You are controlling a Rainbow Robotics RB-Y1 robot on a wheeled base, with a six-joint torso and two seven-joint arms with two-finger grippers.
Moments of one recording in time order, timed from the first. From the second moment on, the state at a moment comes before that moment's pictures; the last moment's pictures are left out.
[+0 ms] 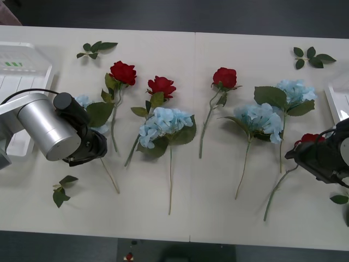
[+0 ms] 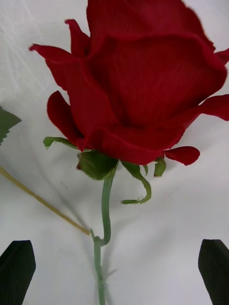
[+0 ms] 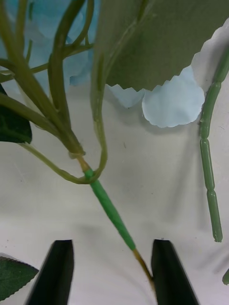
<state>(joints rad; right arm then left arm) -0.12 -0.81 0.15 -1.78 -0.73 1.33 0.61 -0.60 0.91 -0.81 -1.70 0.76 1.23 -0.53</state>
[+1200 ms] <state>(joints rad) -0.12 -0.71 0.17 -1.66 -0.62 1.22 0.61 -0.60 1.14 -0.42 -1.88 0.85 1.30 -0.61</state>
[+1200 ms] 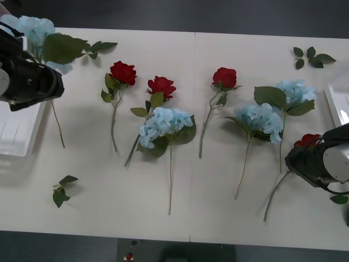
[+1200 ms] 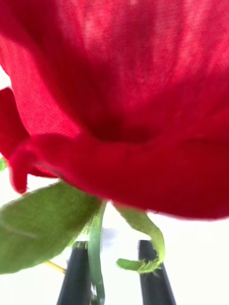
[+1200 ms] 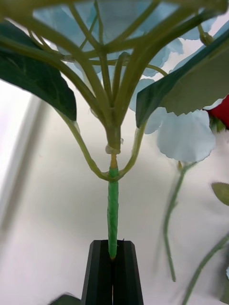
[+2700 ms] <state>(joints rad) -0.20 -1.01 -0.26 -1.73 -0.74 1.45 1.21 -0.60 1.13 -0.24 -1.30 1.08 1.09 -1.13</state>
